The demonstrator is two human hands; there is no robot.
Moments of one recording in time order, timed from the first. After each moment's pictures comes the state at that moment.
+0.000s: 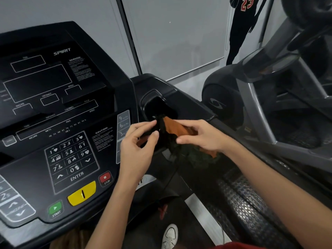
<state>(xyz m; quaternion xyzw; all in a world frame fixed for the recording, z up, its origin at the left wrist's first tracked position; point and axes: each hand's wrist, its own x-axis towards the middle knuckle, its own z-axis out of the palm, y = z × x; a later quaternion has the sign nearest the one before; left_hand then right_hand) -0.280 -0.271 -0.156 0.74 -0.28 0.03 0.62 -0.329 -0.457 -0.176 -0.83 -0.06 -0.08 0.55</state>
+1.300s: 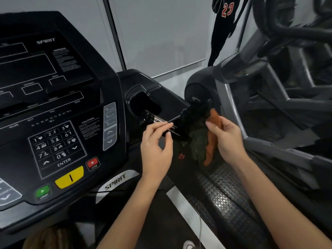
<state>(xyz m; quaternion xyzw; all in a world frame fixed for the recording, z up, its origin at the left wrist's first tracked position) -0.336 -0.307 -0.187 0.72 -0.33 0.12 0.60 -0.414 -0.468 -0.192 -0.58 0.19 -0.37 0.70</state>
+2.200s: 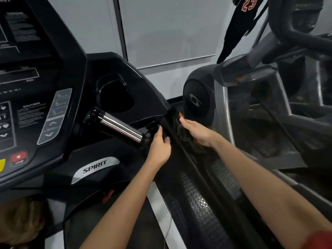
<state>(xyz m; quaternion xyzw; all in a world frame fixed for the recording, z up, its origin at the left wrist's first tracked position) -0.334 -0.456 -0.249 0.79 -0.14 -0.23 0.55 -0.364 -0.600 -0.215 -0.73 0.18 0.09 0.66</state>
